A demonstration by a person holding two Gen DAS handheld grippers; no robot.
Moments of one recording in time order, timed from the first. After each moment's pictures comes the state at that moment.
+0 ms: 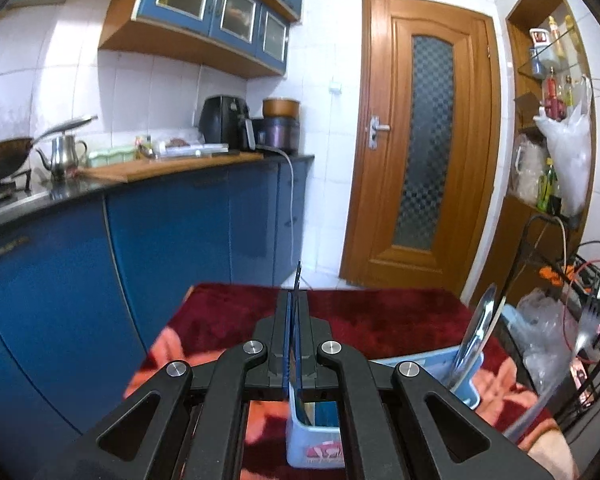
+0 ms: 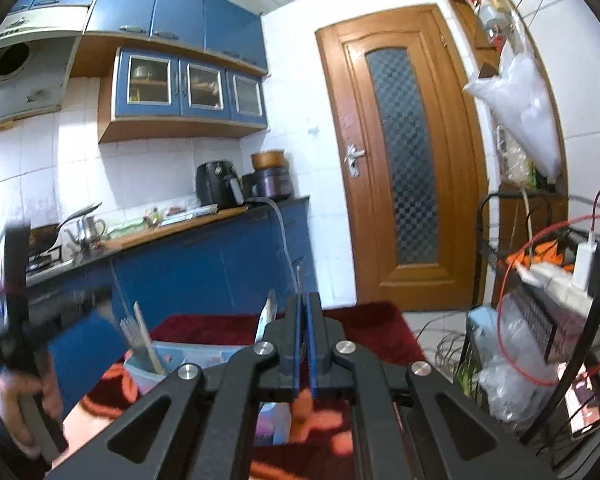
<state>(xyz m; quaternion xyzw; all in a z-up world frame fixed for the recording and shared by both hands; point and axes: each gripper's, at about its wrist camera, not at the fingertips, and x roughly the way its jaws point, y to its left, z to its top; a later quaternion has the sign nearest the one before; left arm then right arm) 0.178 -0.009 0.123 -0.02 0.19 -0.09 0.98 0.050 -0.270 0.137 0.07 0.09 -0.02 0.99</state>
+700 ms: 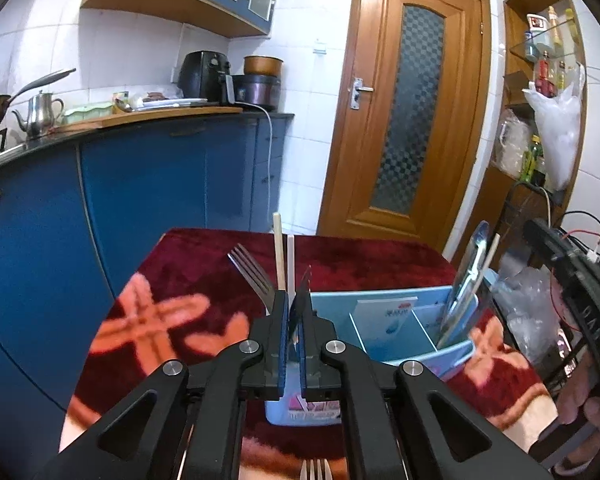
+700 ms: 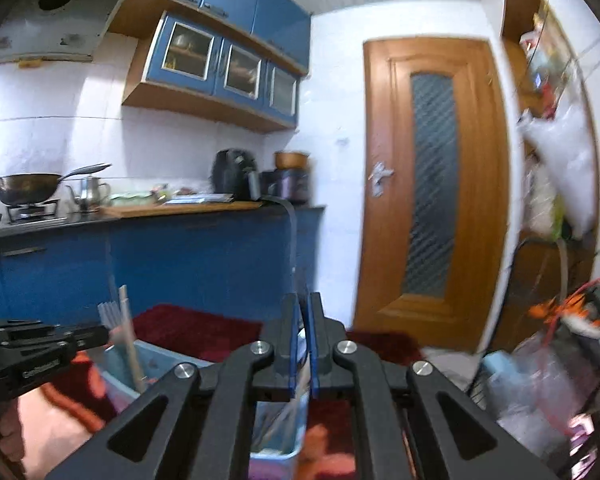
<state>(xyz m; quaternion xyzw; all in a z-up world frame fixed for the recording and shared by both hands) 0.177 -0.008 0.080 -0.03 0.26 -0.14 0.96 0.110 -0.217 0.110 -0.02 0.10 0.01 1.00</state>
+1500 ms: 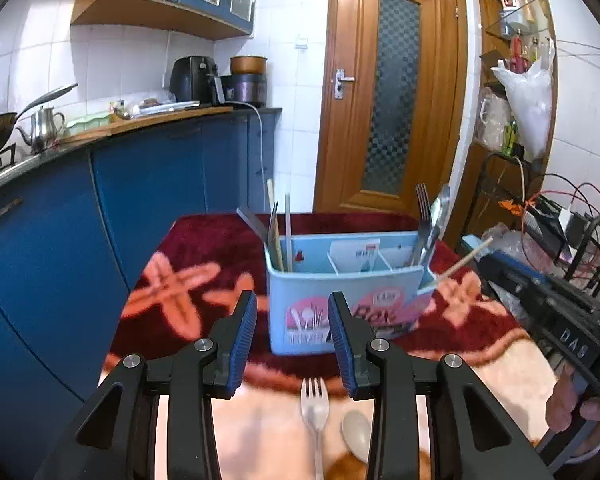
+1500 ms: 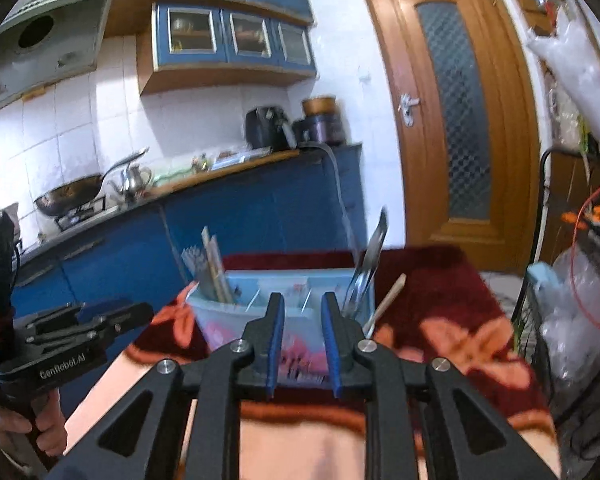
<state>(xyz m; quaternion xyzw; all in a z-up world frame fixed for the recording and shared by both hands) 0.092 0.006 0.089 0.01 0.27 -0.15 0.95 0.054 -0.208 0.092 0.07 0.21 0.09 0.97</state>
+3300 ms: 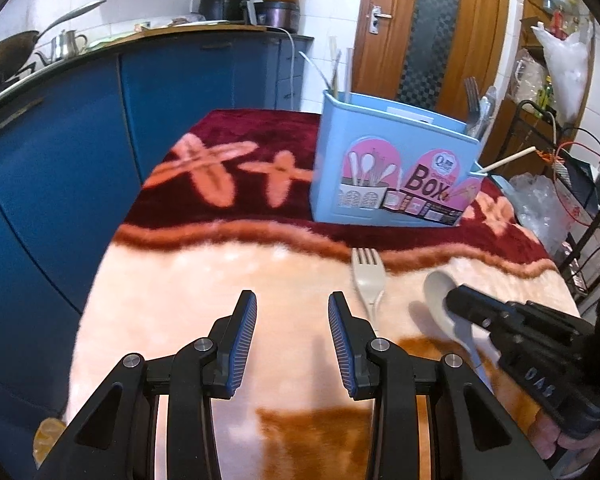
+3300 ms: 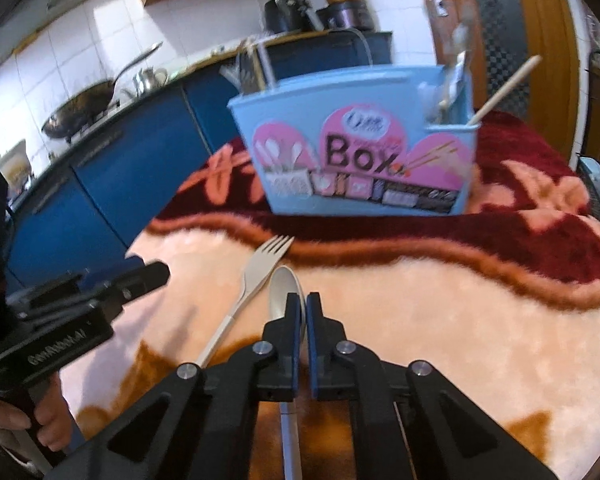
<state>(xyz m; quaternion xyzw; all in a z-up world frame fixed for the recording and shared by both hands) 0.073 0.038 0.008 -0.01 0.39 -0.11 0.92 0.049 -0.151 -0.005 0.09 0.37 0.14 0.91</state>
